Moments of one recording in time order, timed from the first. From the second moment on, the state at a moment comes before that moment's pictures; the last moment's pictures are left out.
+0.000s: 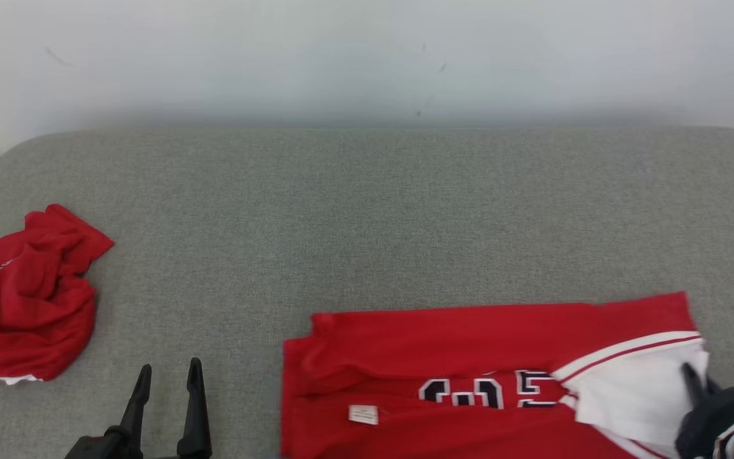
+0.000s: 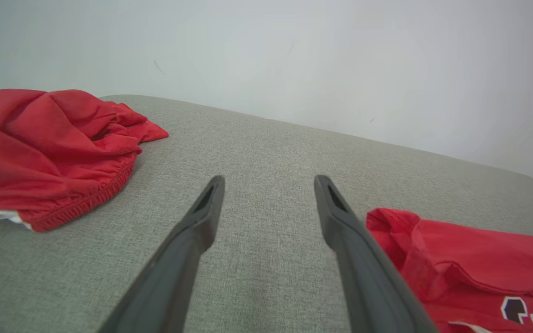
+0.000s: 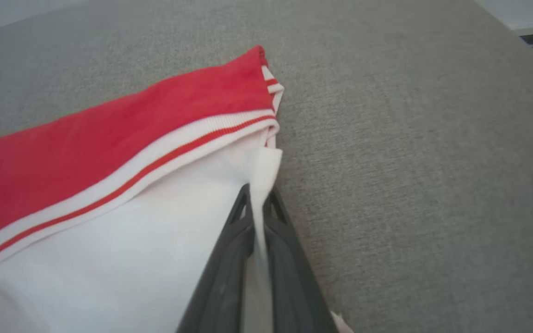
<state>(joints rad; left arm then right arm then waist) -0.08 0.09 -0.12 0.08 -0.29 0.12 -0.26 -0.26 -0.39 0.19 0.64 0.48 0.13 0.01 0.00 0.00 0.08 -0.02</state>
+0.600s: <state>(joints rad) -0.04 0.07 -0.08 0.08 -0.27 0.11 -0.26 -0.21 -0.42 0.10 0.36 0.52 0.13 0.11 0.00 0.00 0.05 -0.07</state>
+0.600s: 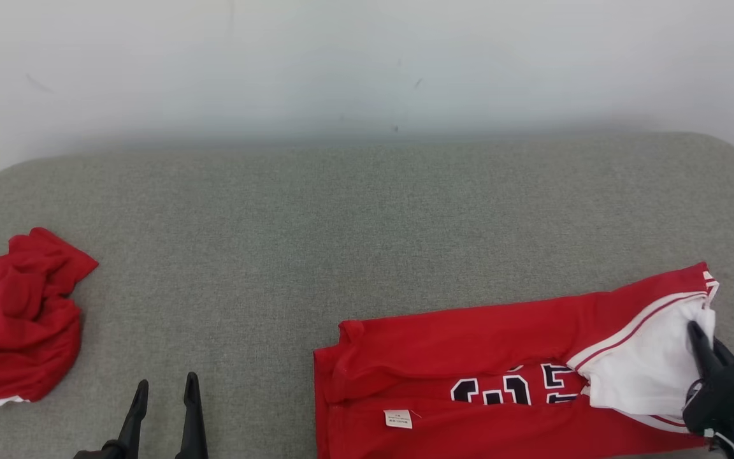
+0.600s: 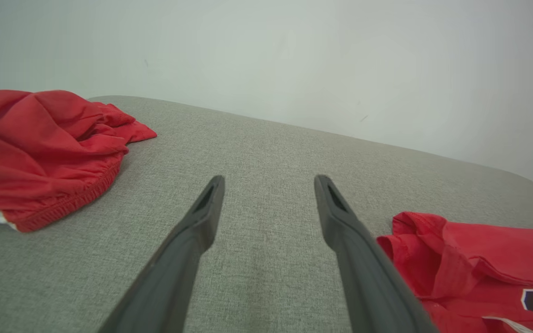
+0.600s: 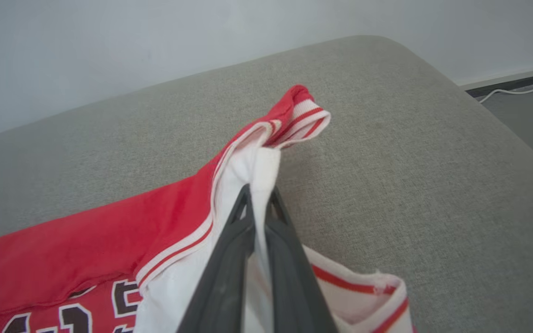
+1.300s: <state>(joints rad) -0.05 0.06 -0.09 0.11 -0.27 0.09 -0.26 -0.07 -0.24 0.30 -0.13 0.56 0.13 0.31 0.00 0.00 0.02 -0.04</state>
